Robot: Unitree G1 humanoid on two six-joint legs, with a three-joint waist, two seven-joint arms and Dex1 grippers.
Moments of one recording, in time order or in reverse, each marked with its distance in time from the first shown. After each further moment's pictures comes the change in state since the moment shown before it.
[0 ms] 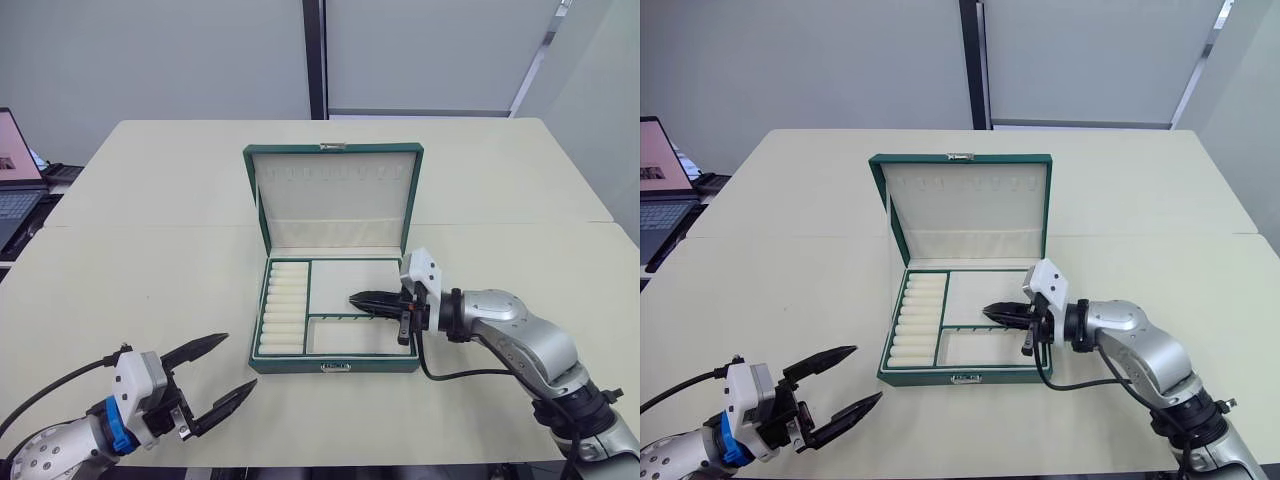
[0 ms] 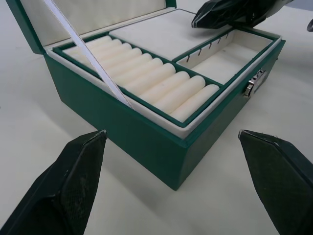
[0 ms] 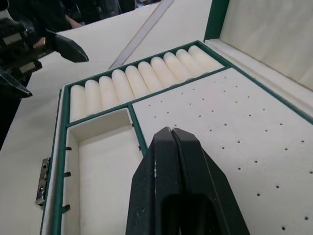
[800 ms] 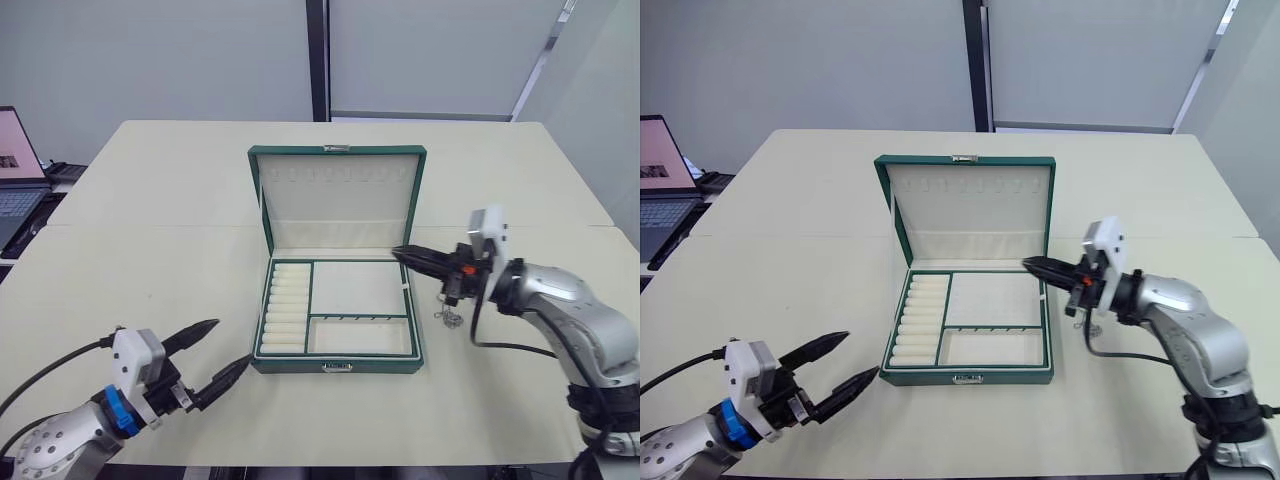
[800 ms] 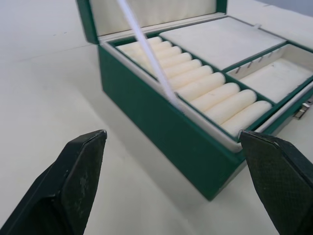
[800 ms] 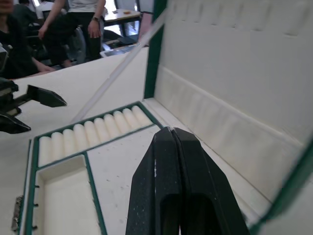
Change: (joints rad) left arm -0.065 0.051 0.083 -0.029 -0.078 0.225 0.204; right arm 0.063 -0.088 -0.408 -0.031 0.193 0.075 0.030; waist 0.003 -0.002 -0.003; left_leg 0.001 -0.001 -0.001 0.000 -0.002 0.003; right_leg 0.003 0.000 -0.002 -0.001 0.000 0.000
